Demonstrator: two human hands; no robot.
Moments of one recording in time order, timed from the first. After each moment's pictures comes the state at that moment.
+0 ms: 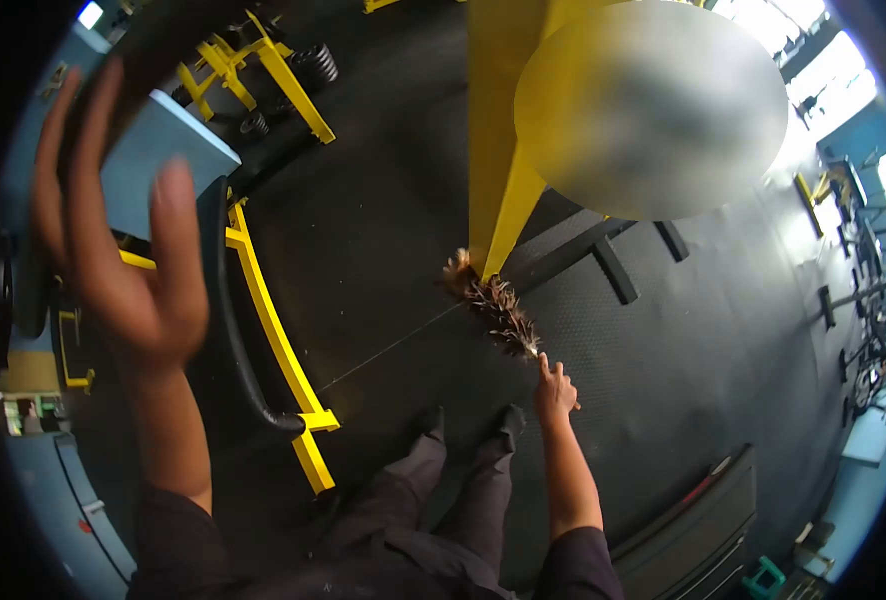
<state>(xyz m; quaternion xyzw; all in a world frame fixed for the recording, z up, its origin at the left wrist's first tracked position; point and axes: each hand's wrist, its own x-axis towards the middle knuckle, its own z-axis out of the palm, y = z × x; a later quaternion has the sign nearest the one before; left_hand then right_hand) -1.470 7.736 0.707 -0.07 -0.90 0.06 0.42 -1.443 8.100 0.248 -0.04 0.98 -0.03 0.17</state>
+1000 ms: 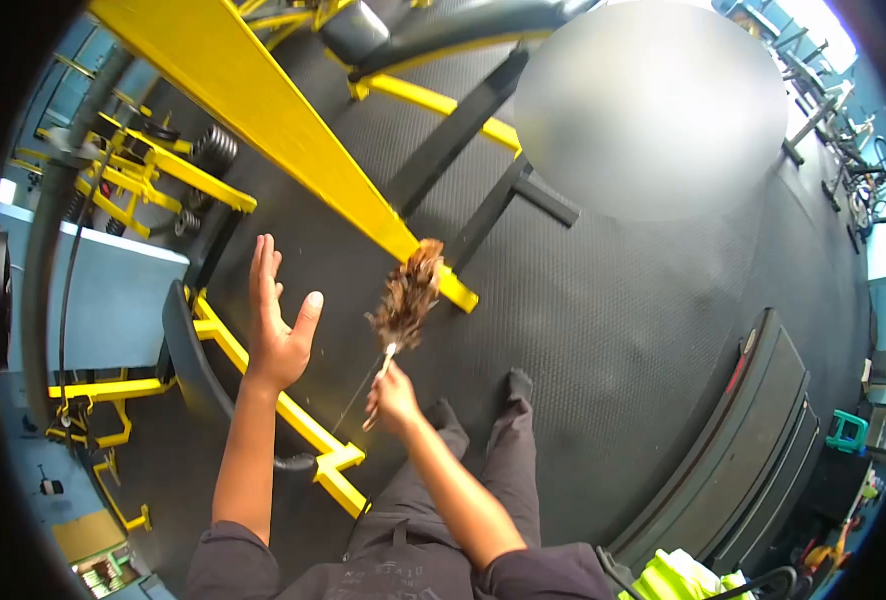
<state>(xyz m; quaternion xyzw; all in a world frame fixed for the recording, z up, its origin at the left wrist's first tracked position) -1.470 7.810 0.516 -0.12 -0.93 -0.34 0.10 -1.357 7.905 0.308 0.29 0.38 -0.84 0.27</state>
